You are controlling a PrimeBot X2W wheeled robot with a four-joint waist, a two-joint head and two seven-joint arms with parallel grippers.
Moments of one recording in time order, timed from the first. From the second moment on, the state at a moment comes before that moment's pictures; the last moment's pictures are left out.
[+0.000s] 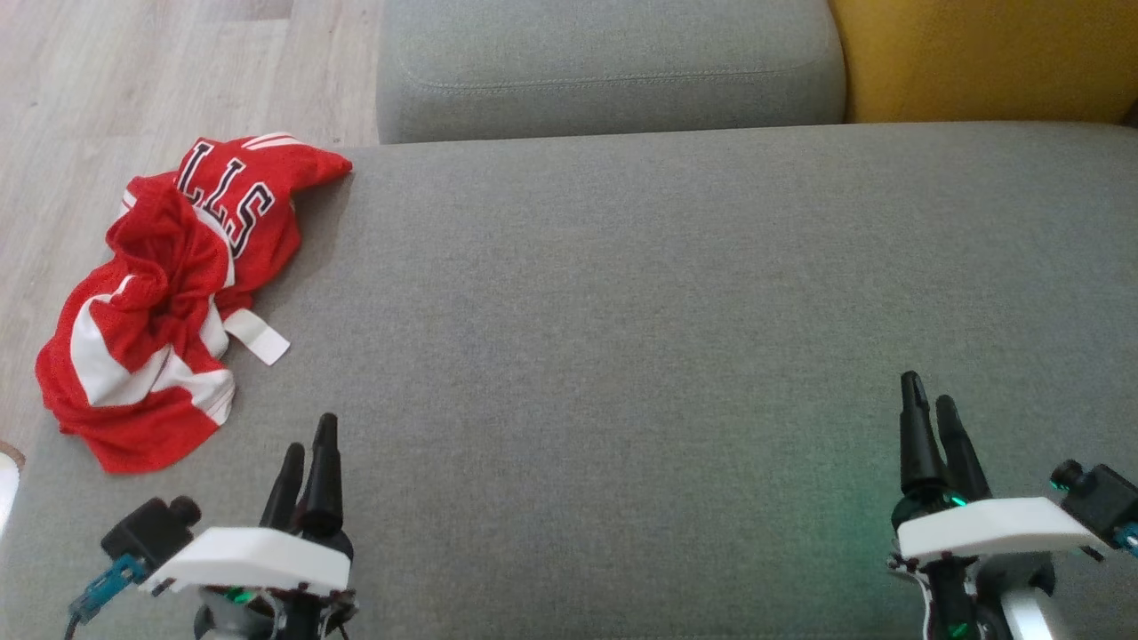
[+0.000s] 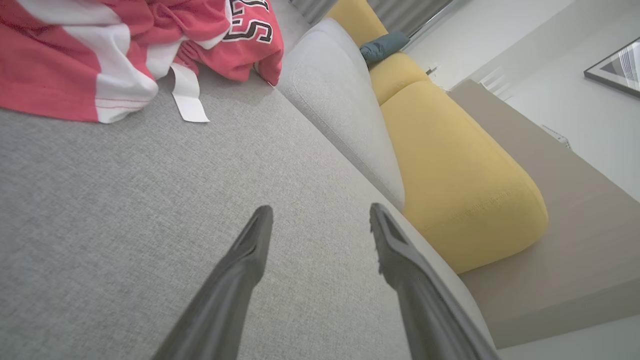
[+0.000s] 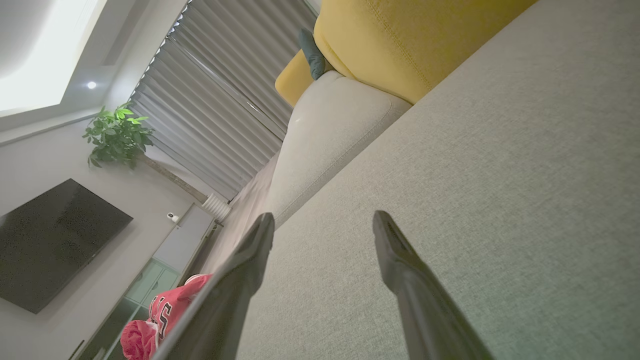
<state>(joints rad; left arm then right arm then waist) 0.03 0.03 -0.08 0.23 -0.88 -0.06 -0.08 0.01 -0.04 0.03 0.23 0.83 0.12 -0.07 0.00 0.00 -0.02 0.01</state>
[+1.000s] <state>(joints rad) 0.04 0.03 -0.13 0.22 -0.50 -0.02 -0.17 0.01 -0.04 0.11 0.20 0.47 0.12 -0.16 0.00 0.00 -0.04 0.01</state>
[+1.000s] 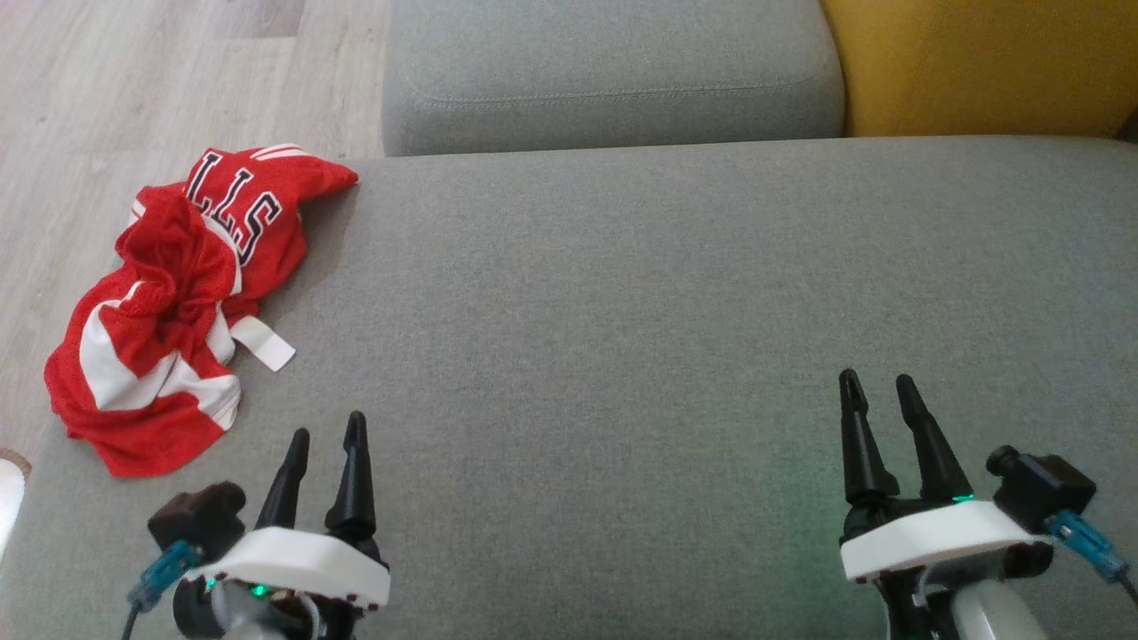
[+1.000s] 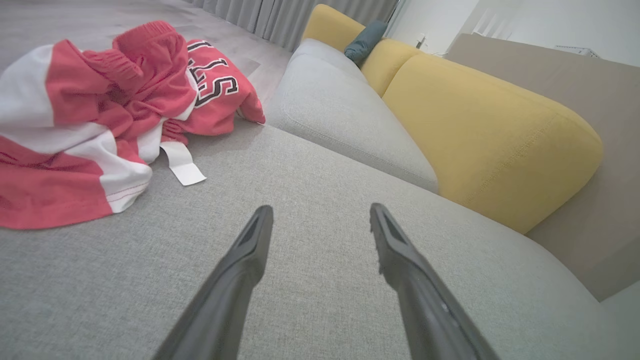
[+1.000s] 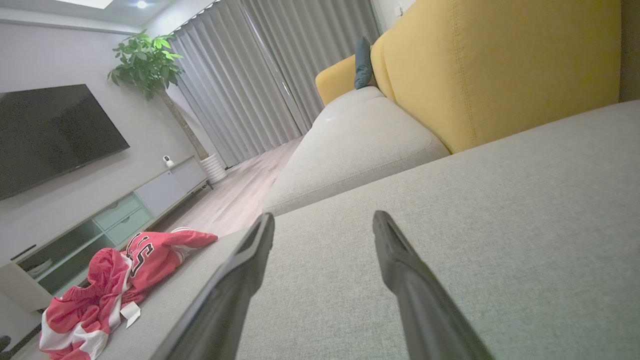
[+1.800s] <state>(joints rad) 0.04 0.04 -0.16 0.21 -0.25 0.01 -0.23 0.00 -0.04 0.12 0.24 0.17 0.12 -0.23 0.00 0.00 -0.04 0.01</state>
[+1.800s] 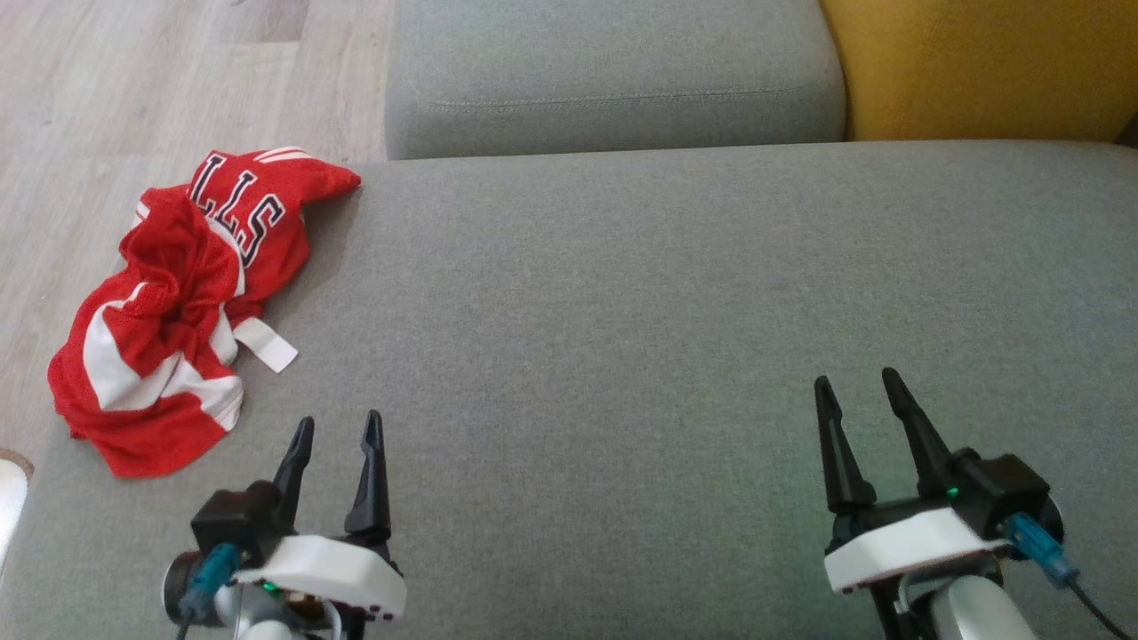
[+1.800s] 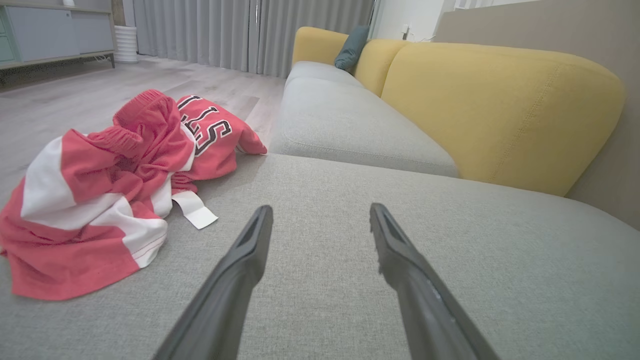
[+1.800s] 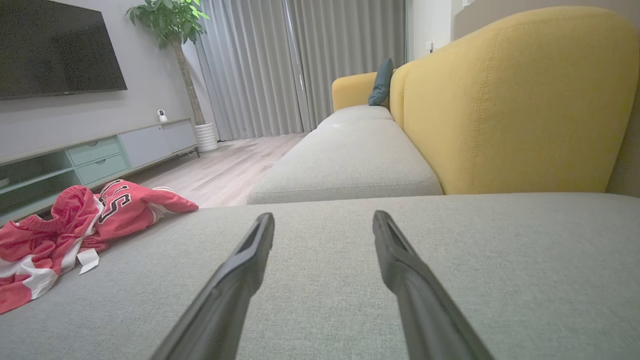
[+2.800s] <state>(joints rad) 0.04 0.04 -0.17 0.24 -0.19 0.03 -0.25 -0.03 -0.04 0.08 0.27 0.09 0.12 -0.25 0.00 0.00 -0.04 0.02</state>
